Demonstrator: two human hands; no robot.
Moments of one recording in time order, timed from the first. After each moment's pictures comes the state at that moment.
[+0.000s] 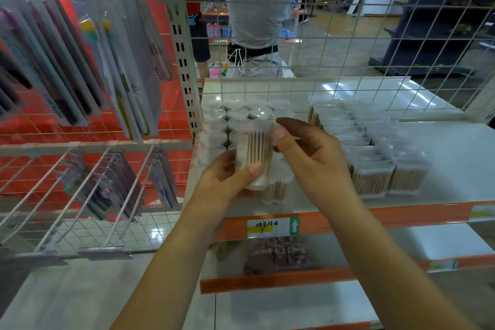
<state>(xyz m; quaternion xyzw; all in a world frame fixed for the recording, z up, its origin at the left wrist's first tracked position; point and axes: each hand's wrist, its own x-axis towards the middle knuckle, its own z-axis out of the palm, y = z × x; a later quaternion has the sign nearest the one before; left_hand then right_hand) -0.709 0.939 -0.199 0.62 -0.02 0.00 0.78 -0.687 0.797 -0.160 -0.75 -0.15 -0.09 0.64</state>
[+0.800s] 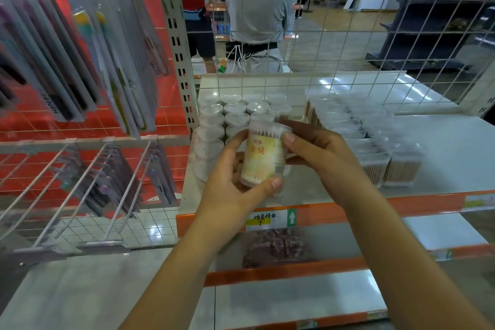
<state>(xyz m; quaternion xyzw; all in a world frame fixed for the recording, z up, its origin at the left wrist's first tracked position) -0.724 0.920 -0.199 0.70 -0.09 0.09 0.71 -0.672 0.769 -0.173 -0.71 -0.13 0.03 0.69</state>
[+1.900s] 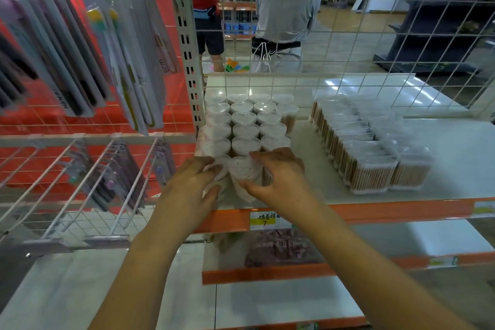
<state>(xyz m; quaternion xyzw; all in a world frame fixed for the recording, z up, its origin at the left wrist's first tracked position) -0.704 0.999 -0.246 0.96 -0.08 0.18 0.17 -0.665 0.817 -0.227 -0.93 -0.23 -0.13 0.27</state>
